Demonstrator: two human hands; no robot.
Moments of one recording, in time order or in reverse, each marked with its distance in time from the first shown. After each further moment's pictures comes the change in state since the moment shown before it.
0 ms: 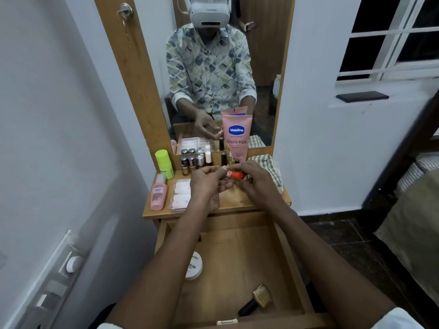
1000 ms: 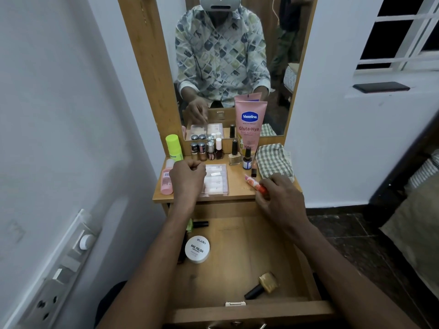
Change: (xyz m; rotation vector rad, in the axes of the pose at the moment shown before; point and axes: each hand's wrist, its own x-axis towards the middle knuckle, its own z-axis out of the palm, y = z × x) left_hand -0.002 -0.004 -0.058 0.642 0.397 0.348; right_hand -0.062 -0.002 0.004 -0.642 0.061 0.071
